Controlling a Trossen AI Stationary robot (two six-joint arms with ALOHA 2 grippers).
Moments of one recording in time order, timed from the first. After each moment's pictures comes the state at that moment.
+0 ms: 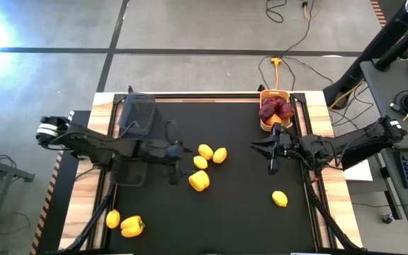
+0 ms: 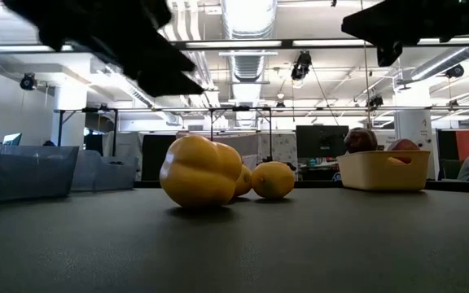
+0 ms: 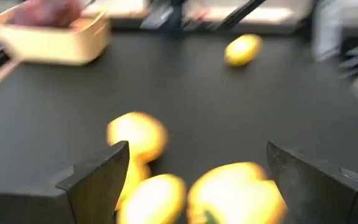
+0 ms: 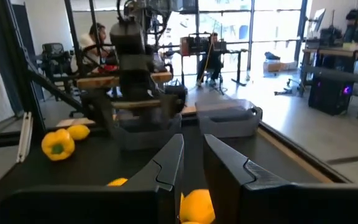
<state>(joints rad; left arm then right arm) -0.11 1.30 0.63 0.24 -0.12 -0.08 0.20 0.73 0.31 0.47 0.37 0.03</state>
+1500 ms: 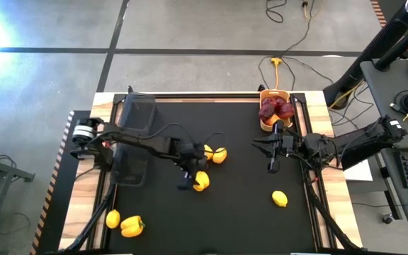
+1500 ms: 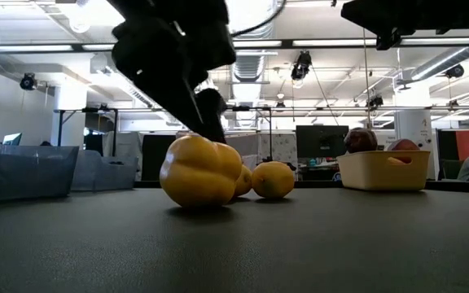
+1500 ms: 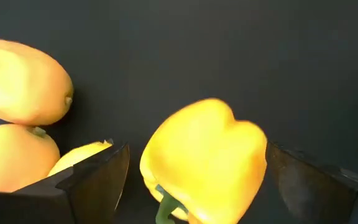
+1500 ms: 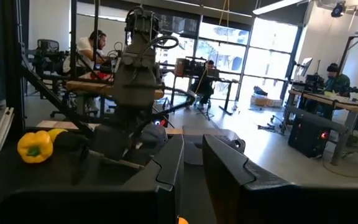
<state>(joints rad) -0.05 1.74 1.12 -0.38 0.24 0.11 0.20 0.73 0.31 0.56 0.37 -0.19</state>
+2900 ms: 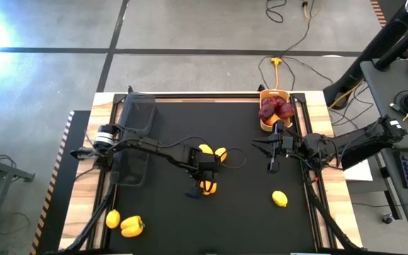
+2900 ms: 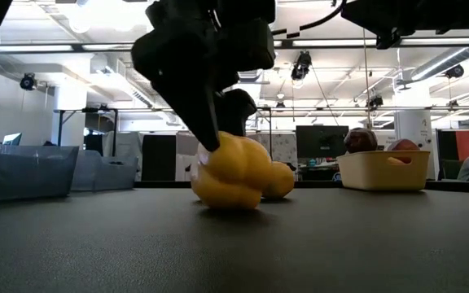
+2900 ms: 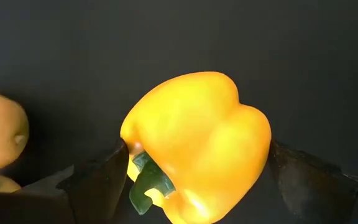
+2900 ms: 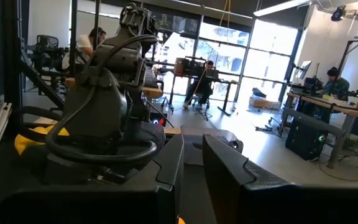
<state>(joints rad) -0.13 1.98 1.46 -0.67 0.17 0.15 0.20 0.73 0.31 0.56 0.37 -0.21</state>
